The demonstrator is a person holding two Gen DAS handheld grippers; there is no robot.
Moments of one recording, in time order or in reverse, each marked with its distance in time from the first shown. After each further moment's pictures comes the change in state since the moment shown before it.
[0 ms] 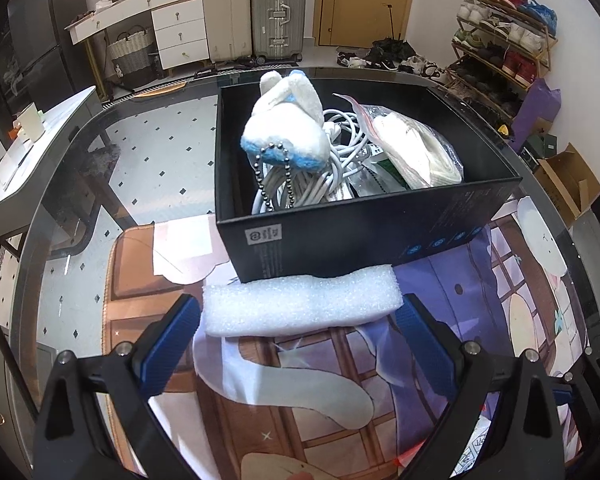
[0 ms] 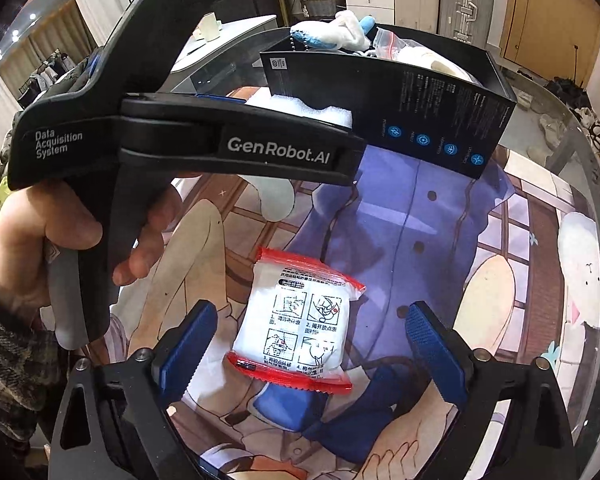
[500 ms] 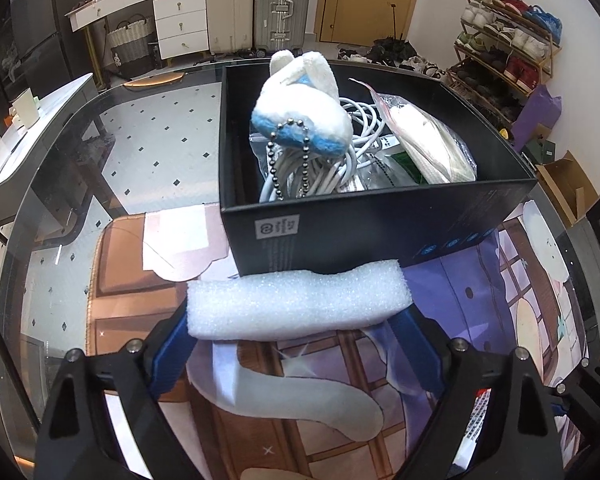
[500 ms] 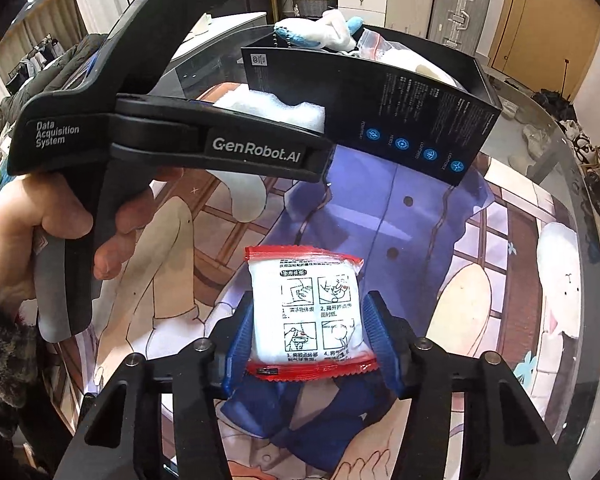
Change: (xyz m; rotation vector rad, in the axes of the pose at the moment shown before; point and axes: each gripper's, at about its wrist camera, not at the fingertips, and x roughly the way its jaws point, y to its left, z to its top) left arm 0.013 0.010 -0.002 -0.031 0.013 -0.030; right arm 0.001 0.007 0.004 -0.032 -0.018 -0.081
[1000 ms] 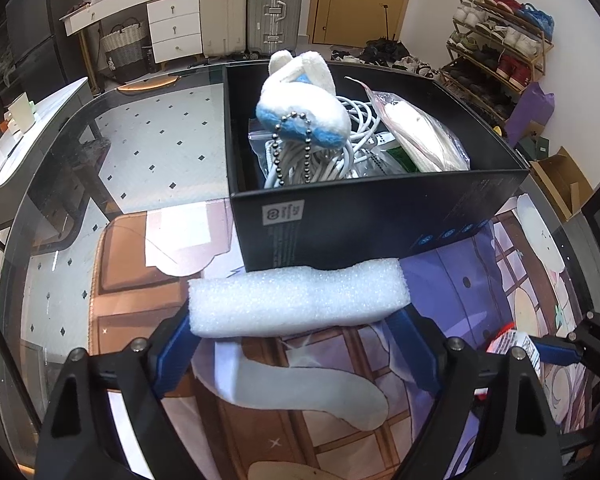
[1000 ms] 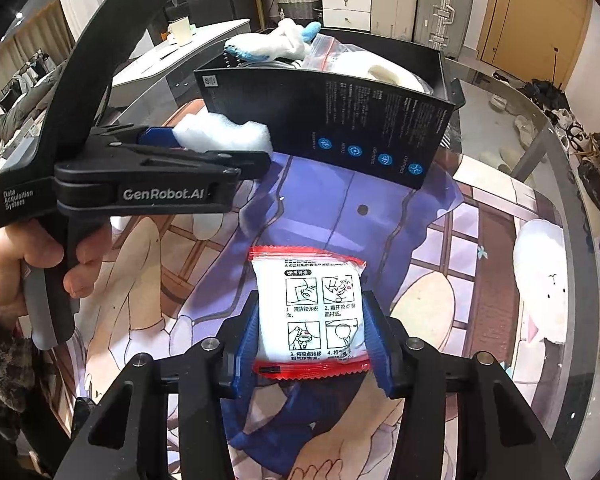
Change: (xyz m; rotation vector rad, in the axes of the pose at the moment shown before) left arm -0.006 0.007 -0.007 0.023 -0.008 -0.020; right arm -0.009 -0.031 0.006 0.056 -0.015 0.003
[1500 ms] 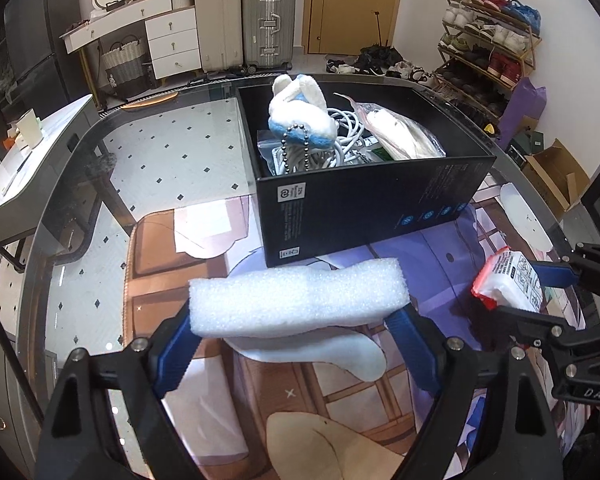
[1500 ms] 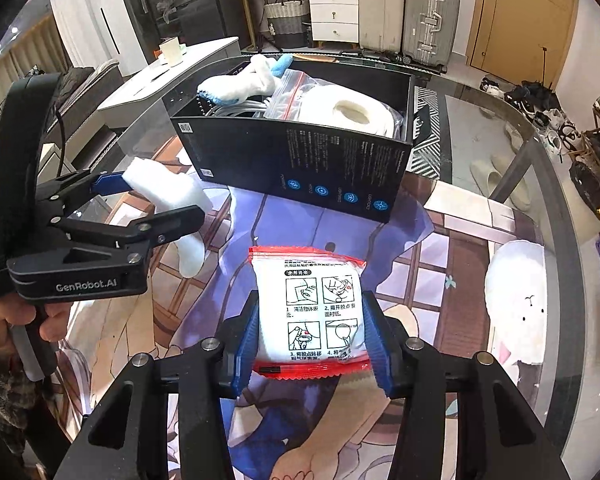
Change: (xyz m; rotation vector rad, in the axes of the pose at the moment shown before) left arm -0.036 -0.004 -0.015 0.046 -0.042 0.021; right arm -0.028 -0.016 -0.006 0.028 -0.045 -0.005
